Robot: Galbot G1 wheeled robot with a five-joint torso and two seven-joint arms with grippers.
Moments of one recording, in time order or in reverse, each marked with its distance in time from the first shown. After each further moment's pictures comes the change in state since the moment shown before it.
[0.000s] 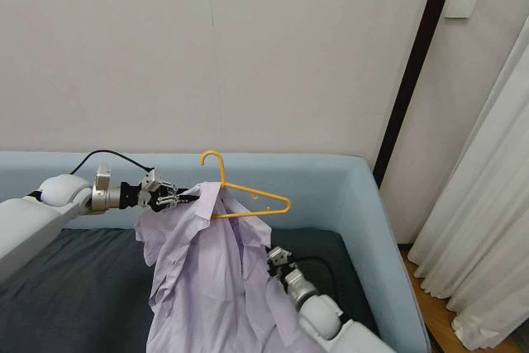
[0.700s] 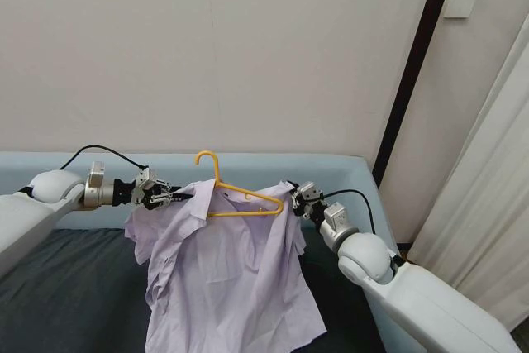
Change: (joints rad) left arm 0.018 0.010 -0.040 -0.009 0.042 0.017 -0.052; right arm 0.178 -0.286 -0.011 0.522 0.271 -0.208 0.114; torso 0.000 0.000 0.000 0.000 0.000
